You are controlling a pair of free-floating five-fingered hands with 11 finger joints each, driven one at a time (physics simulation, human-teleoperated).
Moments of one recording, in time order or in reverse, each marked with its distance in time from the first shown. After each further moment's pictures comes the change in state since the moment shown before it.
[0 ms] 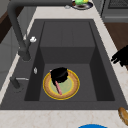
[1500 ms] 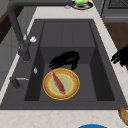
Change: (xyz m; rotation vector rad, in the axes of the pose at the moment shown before) left hand 0.000 0.000 0.000 0.000 0.000 0.000; right hand -0.024 -0.094 0.079 -0.089 -0.012 -0.019
